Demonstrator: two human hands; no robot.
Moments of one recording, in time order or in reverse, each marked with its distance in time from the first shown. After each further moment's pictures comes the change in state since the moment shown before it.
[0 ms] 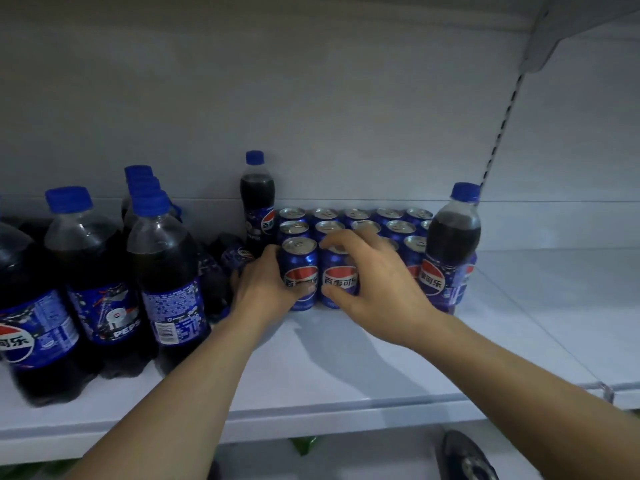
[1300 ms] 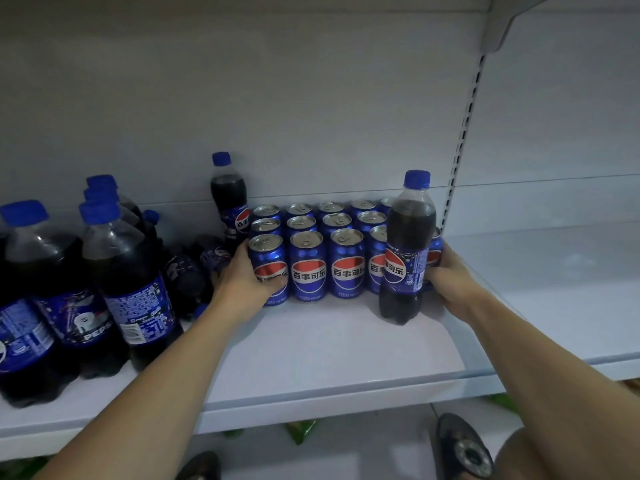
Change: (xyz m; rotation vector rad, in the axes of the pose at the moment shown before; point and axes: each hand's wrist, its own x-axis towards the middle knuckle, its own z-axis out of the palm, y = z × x) left_hand 0.000 0.000 0.017 -0.249 -0.044 -0.056; right_hand -0.042 0.186 -0.022 0.816 0.188 0.784
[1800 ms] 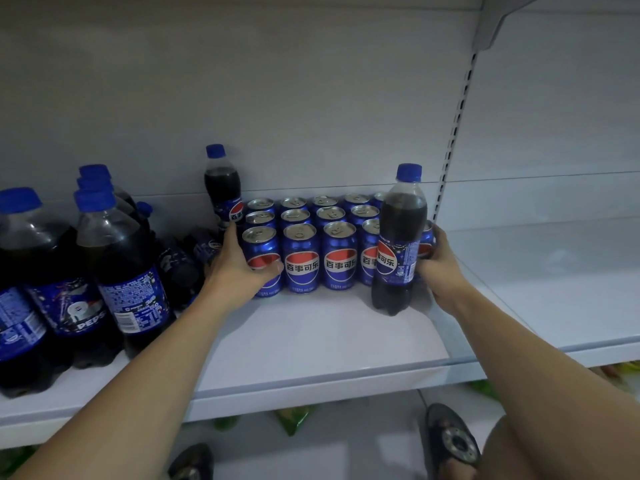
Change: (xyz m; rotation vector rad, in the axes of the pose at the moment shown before) left_hand -0.001 0.008 -0.012 -0.025 0.002 0.014; right_hand -0.004 -0.001 0.006 -0.026 0.109 -0.069
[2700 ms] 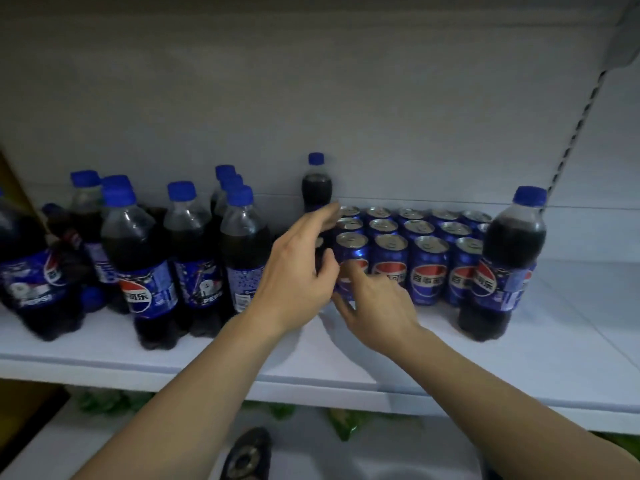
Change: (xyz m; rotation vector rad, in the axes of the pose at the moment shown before) left_hand -0.078 0.048 -0.073 0.017 0.120 0.538; right_hand -0.112 -0.048 0.182 -0.943 -0.280 -0.776
